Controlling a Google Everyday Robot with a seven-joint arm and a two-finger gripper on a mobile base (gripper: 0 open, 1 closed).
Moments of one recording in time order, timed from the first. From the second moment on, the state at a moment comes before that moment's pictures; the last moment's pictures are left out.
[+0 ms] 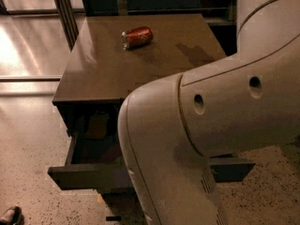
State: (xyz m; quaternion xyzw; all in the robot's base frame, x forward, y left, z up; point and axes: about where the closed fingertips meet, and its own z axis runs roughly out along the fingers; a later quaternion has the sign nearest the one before) arm 0.888 -0.140 1.083 -0.70 0.31 -0.50 0.42
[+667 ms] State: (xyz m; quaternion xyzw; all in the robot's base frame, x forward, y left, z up) arm 0.883 -0.155 1.098 -0.68 0.34 -0.50 0.42
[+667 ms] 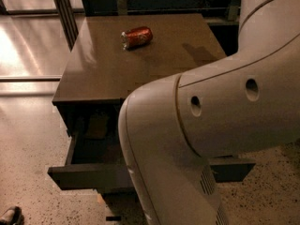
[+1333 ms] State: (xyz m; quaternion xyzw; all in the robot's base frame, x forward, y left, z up) arm 0.885 -0.162 1.104 -0.62 0.41 -0.47 0.48
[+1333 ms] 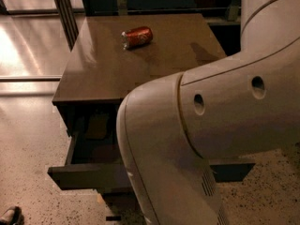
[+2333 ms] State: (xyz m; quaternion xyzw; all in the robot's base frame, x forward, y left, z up) arm 0.883 -0.165 1.118 -0.55 0.47 -0.42 0.55
